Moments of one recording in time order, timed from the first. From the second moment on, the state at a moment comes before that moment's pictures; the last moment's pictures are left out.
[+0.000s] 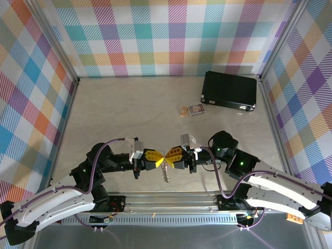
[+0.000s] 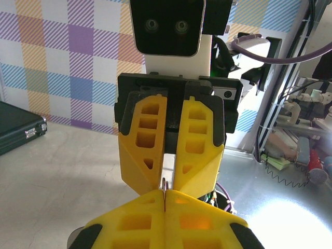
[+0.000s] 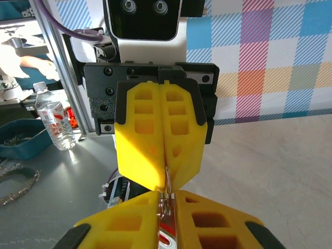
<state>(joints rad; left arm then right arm) -0.97 0.61 0.59 0.05 0.48 -0.16 1.03 0.84 0.71 0.05 -0.57 0.04</state>
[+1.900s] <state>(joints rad) -0.97 0.77 0.81 -0.35 0.40 0.01 1.06 1.08 1.18 -0.74 -0.38 -0.43</state>
